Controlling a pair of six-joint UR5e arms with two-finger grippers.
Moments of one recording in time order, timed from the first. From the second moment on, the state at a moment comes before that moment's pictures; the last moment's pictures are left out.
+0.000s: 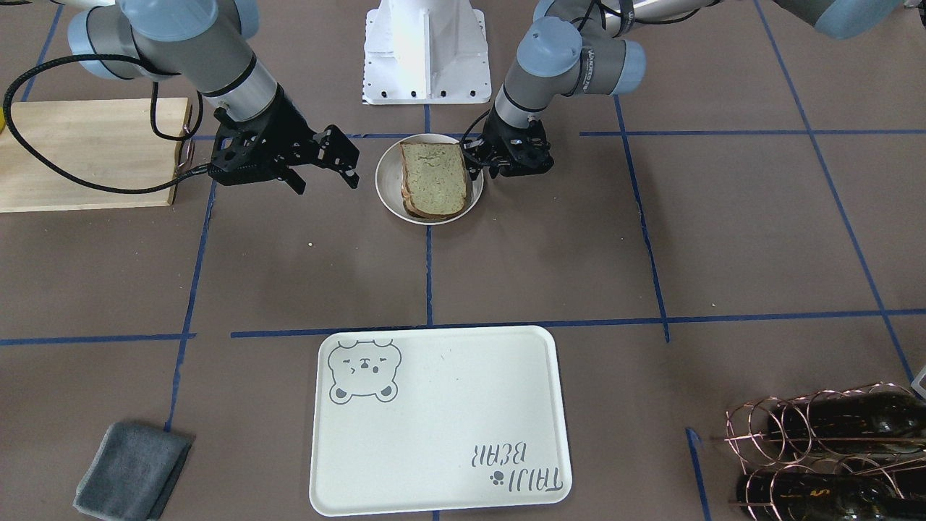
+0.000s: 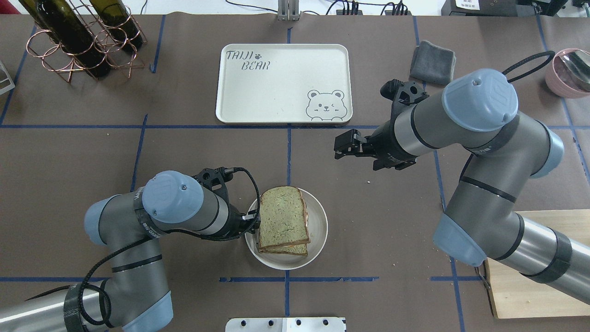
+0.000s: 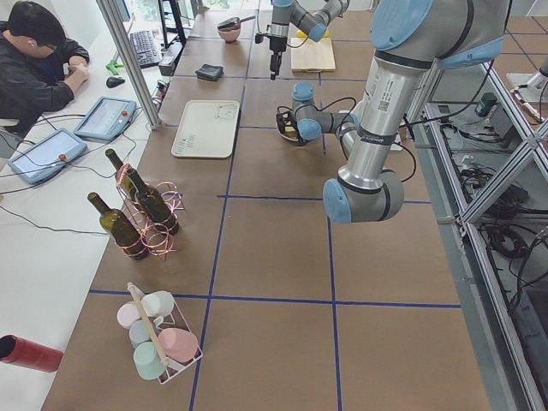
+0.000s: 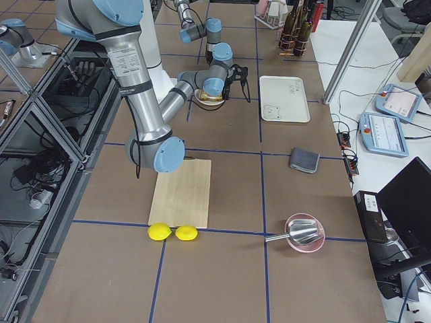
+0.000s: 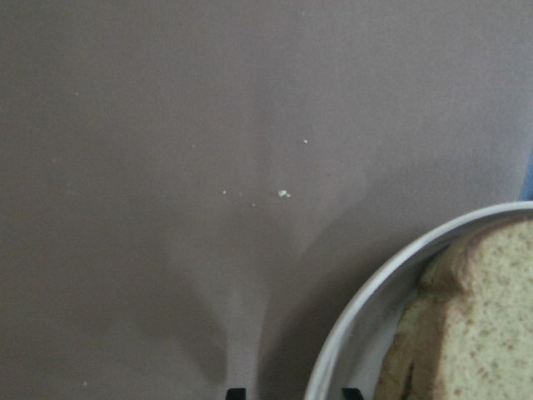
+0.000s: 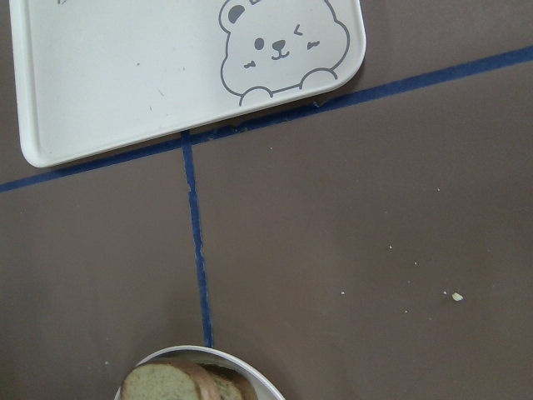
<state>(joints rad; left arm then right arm) -0.37 -2.04 -1.74 -1.94 -1.89 -1.61 0.65 -1.18 1.93 -1.25 2.04 1.42</state>
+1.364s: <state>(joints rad) -0.36 -2.05 -1.74 -1.98 -1.89 -1.62 0.69 -1.19 1.94 -1.28 2.05 1.41</state>
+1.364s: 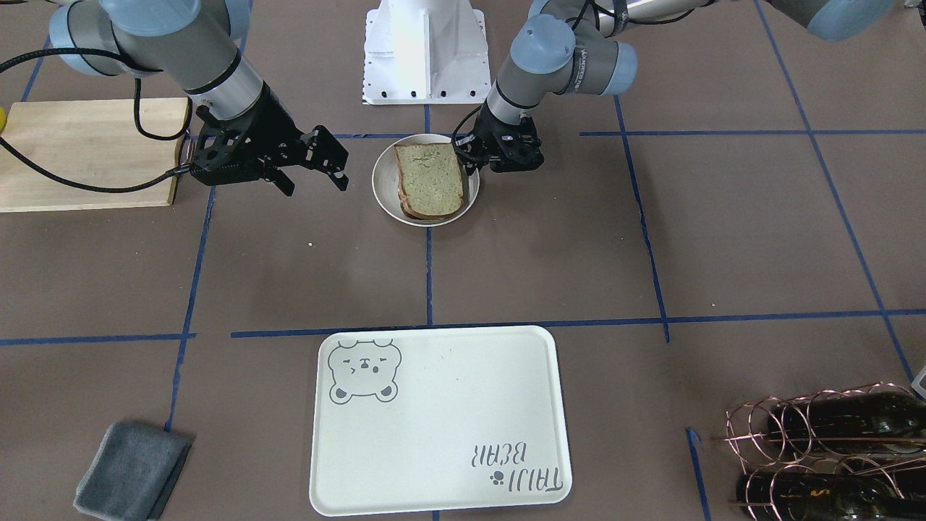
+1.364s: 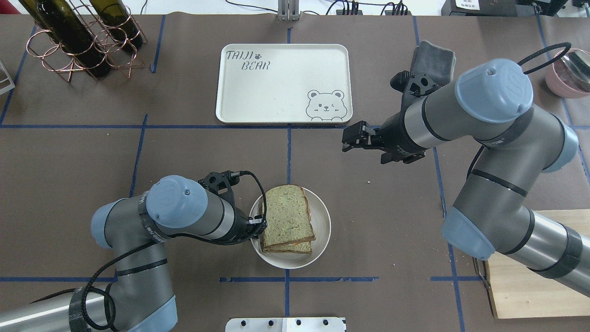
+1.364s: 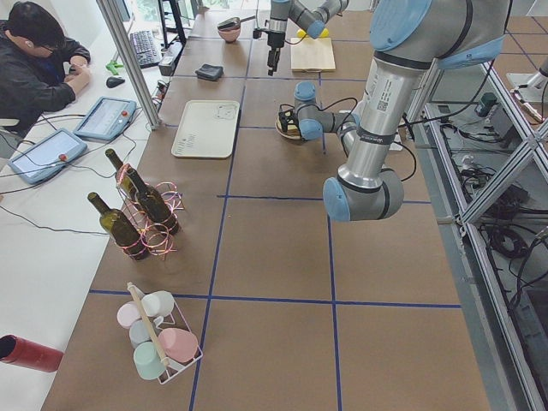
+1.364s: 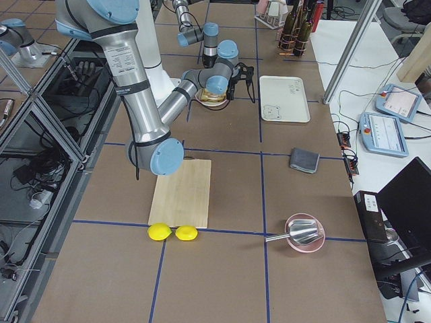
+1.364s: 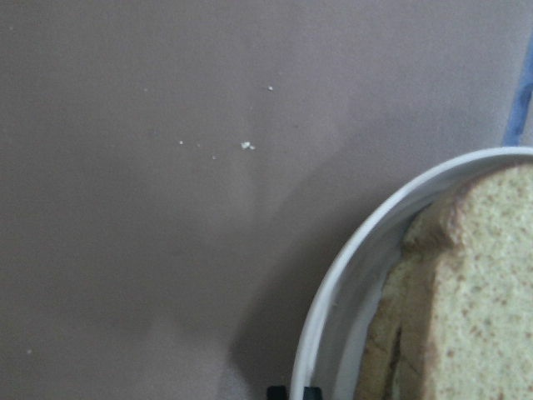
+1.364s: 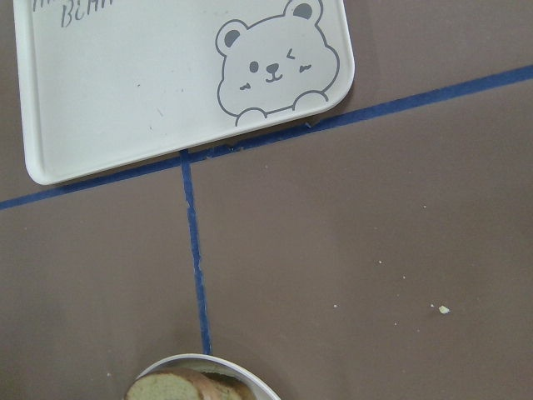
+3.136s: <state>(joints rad) -0.67 -2.40 -1.25 -2.24 -1.87 -2.19 1.16 -1.47 1.99 -1.71 2.20 0.31</state>
